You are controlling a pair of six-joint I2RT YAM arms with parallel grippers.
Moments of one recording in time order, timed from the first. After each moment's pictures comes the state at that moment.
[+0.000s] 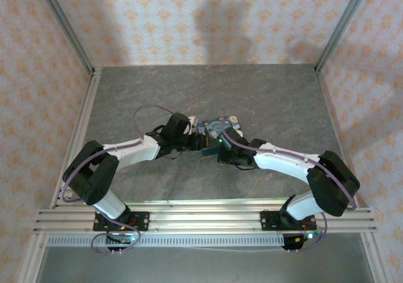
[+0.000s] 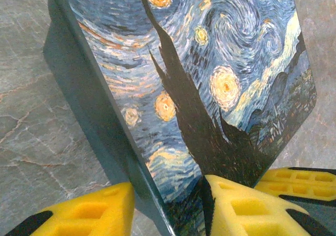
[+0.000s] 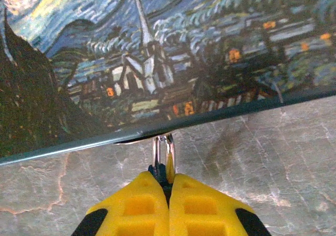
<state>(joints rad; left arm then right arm) -0.59 1.58 0.83 -0.05 0.28 -0.67 0.79 1.44 0.79 -0.42 0.08 0.87</state>
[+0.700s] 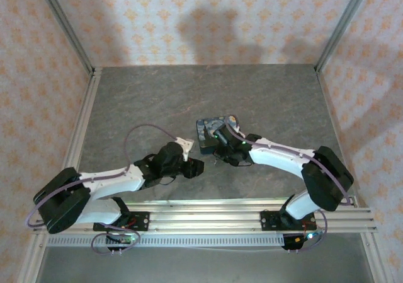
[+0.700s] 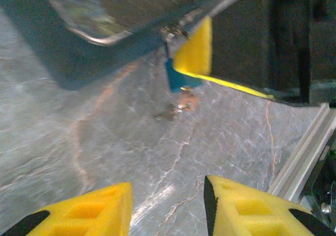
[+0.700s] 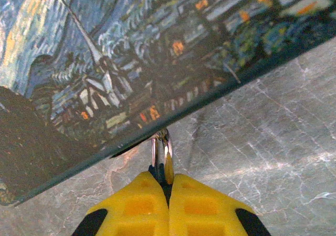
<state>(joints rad) -0.82 1.28 0.47 0.16 0.17 -0.61 0.79 1.51 0.89 -0.48 0.05 1.24</state>
